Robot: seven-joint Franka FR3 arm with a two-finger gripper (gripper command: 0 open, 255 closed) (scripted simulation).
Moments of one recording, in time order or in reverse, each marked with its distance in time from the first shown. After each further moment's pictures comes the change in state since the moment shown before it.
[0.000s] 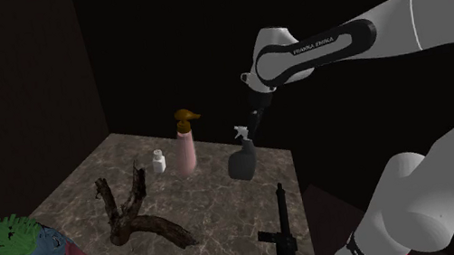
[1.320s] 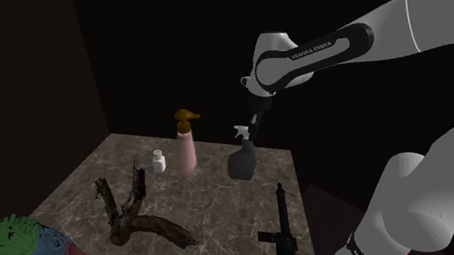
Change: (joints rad) arm 0.001 0.008 -0.001 -0.025 0.002 0.034 -0.002
